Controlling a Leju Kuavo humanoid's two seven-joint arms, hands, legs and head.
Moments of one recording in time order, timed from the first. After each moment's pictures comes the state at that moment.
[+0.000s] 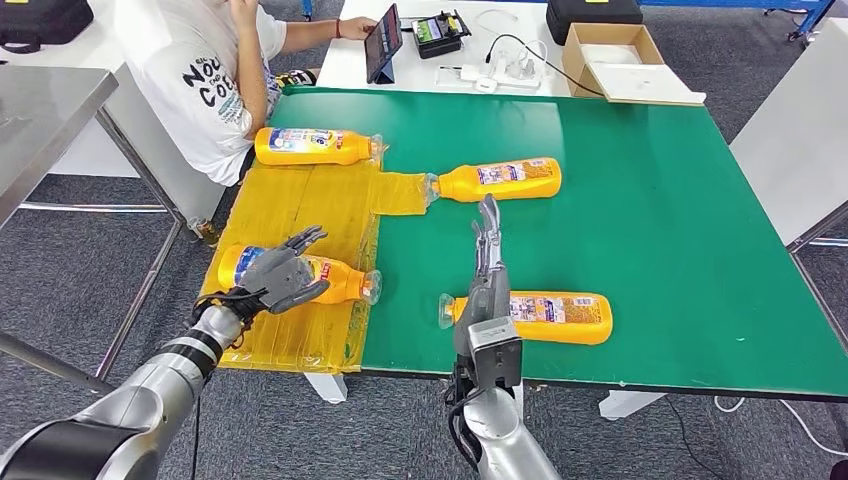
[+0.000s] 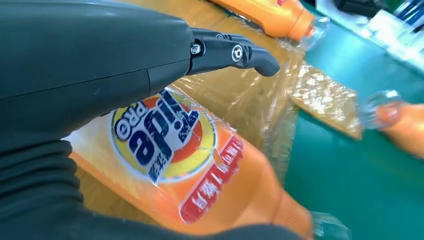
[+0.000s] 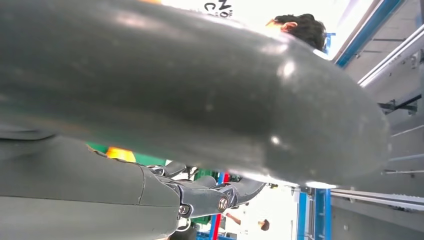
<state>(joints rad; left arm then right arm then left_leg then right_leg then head) -0.64 0.01 -0.17 -0.39 -0.84 -0.12 -0.51 -0.22 0.26 0.52 -1.28 0.22 -0.39 -0.70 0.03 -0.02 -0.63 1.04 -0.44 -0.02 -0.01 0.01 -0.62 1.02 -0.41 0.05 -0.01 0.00</state>
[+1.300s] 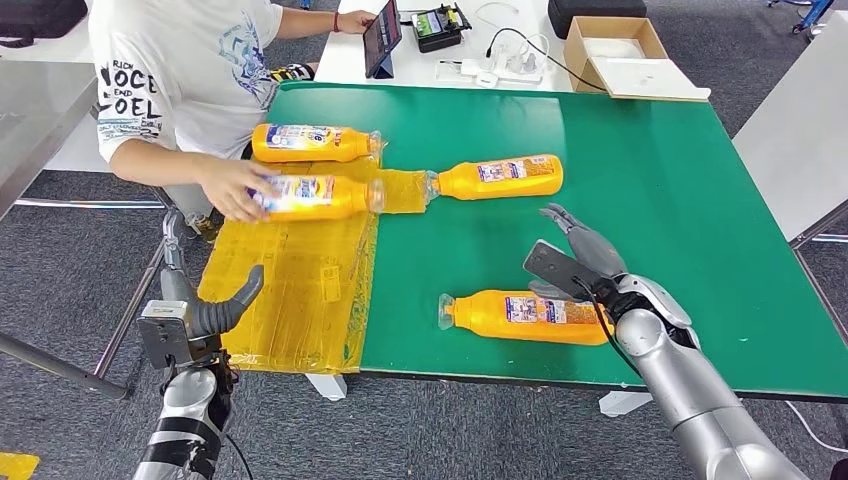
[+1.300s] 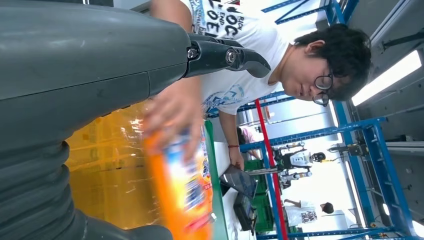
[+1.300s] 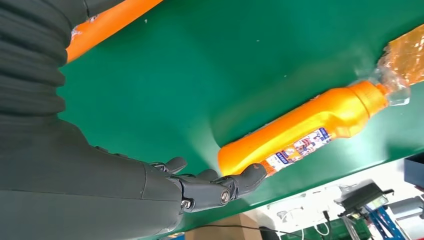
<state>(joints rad) -0.16 -0.16 0.07 -1.23 -0.32 0.26 -0.67 -0.55 -0.27 0.46 -1.04 0.66 0.15 -0.17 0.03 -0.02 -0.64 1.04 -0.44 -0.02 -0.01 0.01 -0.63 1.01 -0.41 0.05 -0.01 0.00</state>
